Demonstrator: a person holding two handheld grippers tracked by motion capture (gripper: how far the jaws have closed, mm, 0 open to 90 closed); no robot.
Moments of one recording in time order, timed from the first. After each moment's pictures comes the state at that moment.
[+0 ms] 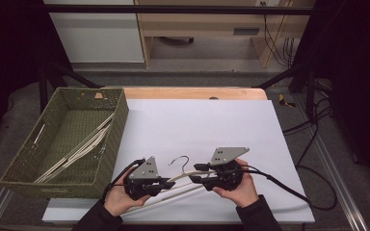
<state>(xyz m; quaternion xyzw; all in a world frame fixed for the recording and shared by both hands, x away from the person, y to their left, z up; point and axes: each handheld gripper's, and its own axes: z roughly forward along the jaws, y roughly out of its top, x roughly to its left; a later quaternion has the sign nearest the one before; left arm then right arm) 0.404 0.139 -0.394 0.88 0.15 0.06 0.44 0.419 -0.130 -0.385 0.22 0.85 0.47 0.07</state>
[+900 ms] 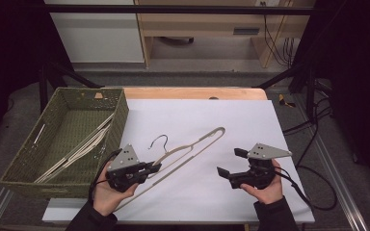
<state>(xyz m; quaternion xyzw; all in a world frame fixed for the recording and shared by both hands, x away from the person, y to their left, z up) 0.404 0.172 -0.359 0.83 0.25 0.14 0.49 0.414 -0.203 -0.383 0.34 0.77 0.51 0.15</state>
